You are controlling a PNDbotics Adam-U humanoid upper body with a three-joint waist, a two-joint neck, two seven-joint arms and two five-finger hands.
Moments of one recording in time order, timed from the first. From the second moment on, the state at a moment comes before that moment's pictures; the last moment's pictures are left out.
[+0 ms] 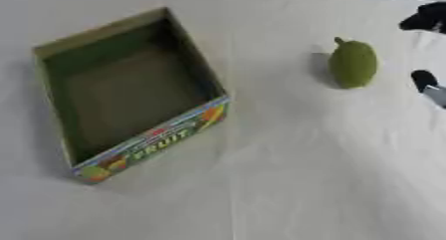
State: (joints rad) left arm -0.24 0.48 0.40 -1.98 -0.07 -0.51 0.31; right arm -0.29 -1.22 0.07 -1.88 0.43 -0.09 0.18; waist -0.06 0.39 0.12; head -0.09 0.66
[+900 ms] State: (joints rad) left arm -0.26 0.47 0.40 -1.98 -0.05 -0.51 0.28; right arm -0.59 -1.04 0.16 -1.44 0.43 -0.22 0.30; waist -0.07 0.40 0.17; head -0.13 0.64
